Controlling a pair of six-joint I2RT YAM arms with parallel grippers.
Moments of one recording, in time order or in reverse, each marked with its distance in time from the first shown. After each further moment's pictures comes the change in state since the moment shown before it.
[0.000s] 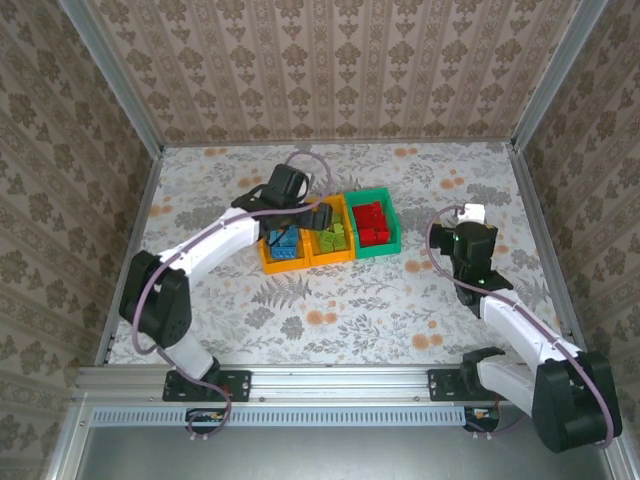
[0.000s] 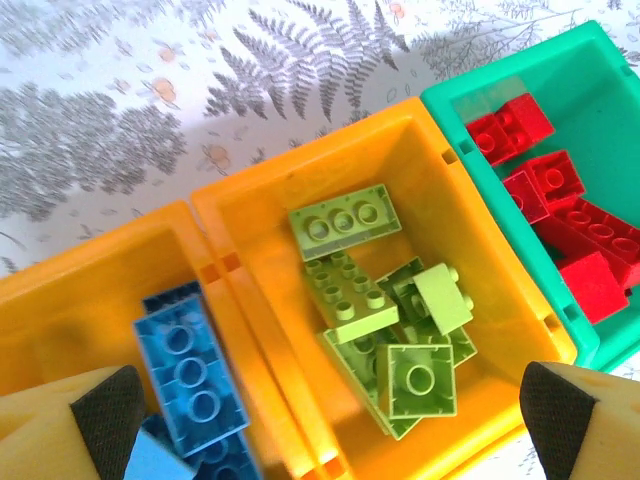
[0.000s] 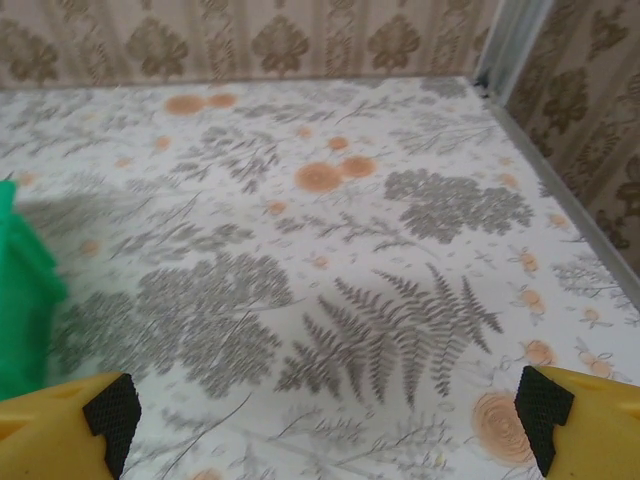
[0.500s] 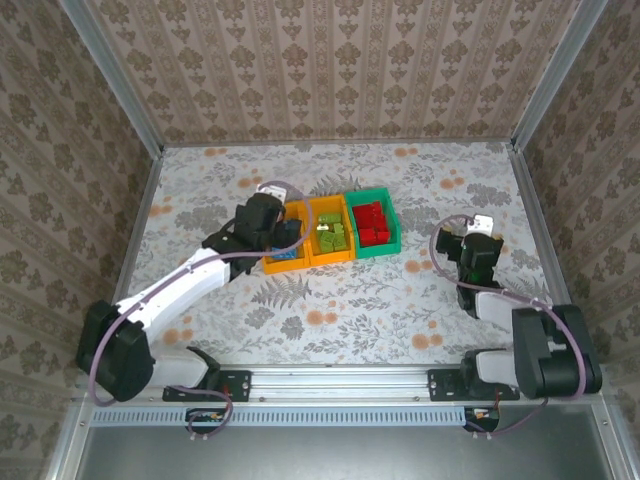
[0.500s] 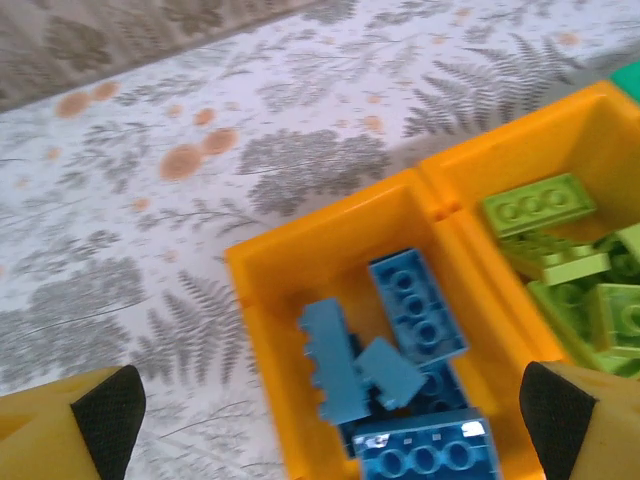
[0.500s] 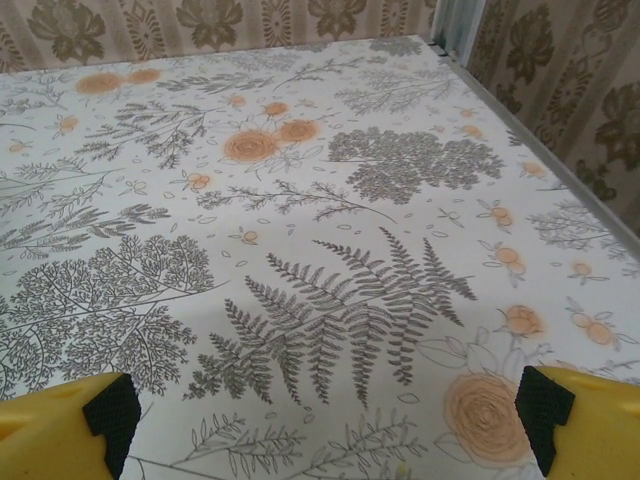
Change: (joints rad) left arm -0.022 -0.351 -0.353 0.143 -0.392 0.158; right arm -0.135 0.310 -0.119 0.459 -0.100 0.011
